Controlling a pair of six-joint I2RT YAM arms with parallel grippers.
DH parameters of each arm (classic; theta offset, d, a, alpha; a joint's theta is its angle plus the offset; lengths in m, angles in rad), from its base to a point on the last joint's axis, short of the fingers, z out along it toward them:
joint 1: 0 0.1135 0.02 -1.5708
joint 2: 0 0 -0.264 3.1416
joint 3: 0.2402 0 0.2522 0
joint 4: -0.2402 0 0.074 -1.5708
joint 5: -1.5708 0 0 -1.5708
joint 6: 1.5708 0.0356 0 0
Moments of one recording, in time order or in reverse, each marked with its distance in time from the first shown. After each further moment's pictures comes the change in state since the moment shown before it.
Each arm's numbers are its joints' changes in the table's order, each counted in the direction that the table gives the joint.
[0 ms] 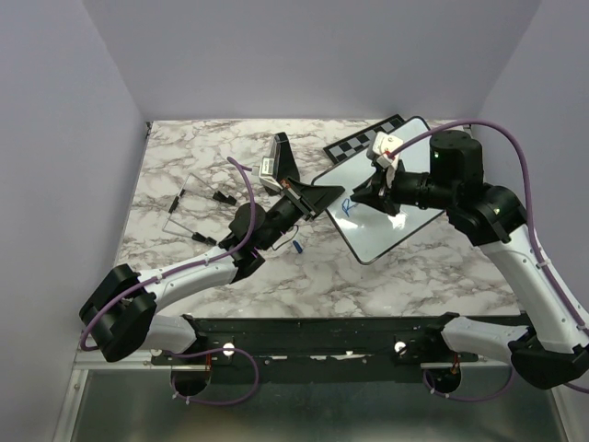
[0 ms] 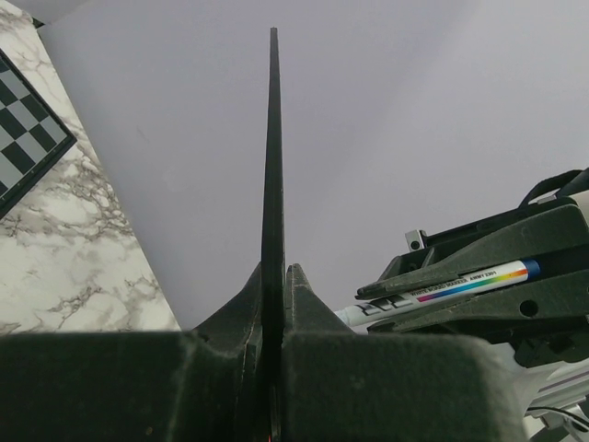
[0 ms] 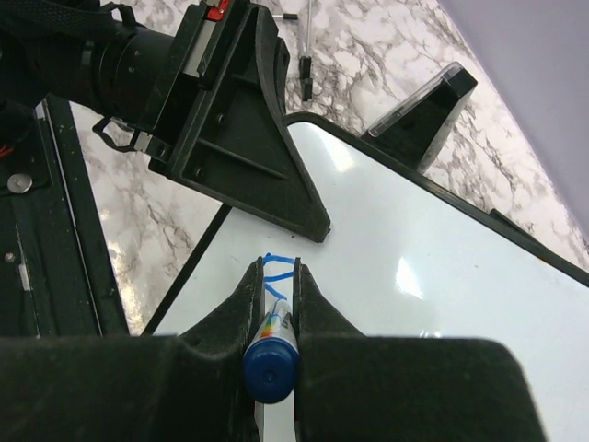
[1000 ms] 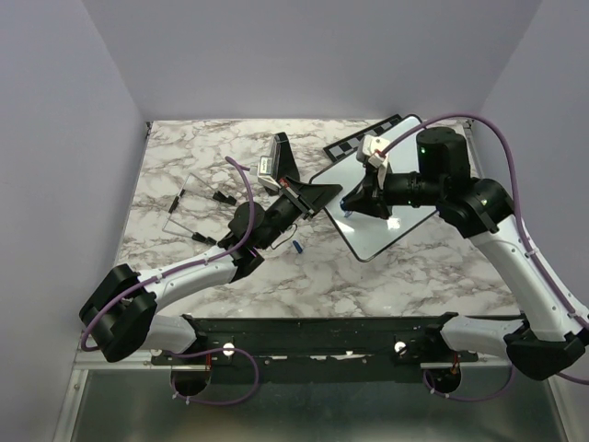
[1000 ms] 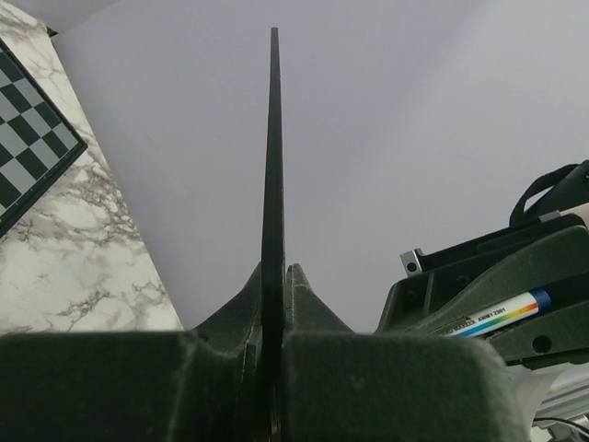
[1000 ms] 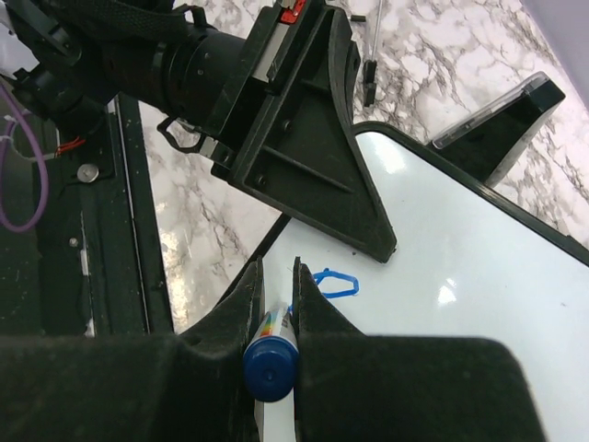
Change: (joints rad) left arm 0.013 0.000 -0.003 -0.008 0.003 0.001; right arm 0.007 0.049 0.002 -0.020 0.126 0.011
